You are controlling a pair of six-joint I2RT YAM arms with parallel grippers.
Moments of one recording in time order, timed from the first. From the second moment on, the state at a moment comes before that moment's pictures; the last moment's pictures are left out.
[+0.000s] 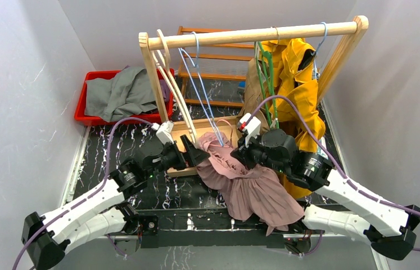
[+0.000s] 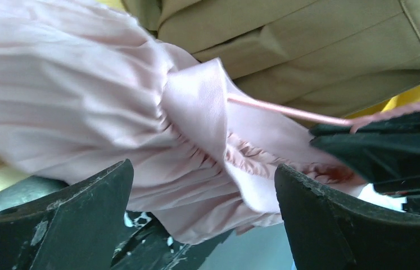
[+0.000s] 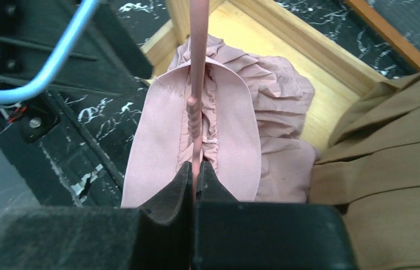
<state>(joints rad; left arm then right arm) -0.83 0.80 0.61 -0.15 0.02 -0.93 1.02 0.88 1.01 -0.58 0.09 0.13</state>
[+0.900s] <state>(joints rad) -0.83 1.00 0.79 -0.33 -0.12 -0.95 1.01 0.82 0.71 -0.18 -0.12 0.18</state>
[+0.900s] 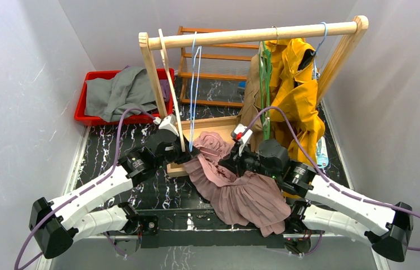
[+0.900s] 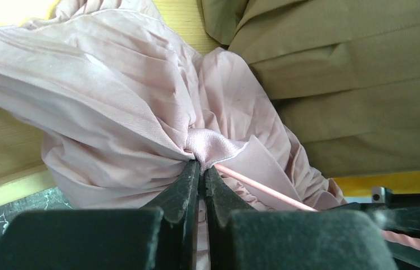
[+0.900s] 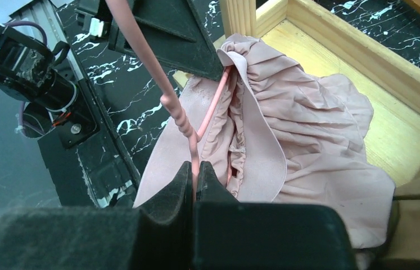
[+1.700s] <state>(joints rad) -0.83 0.94 0.76 -0.27 -0.06 -0.94 1.01 1.22 0.69 0.28 0.00 0.20</state>
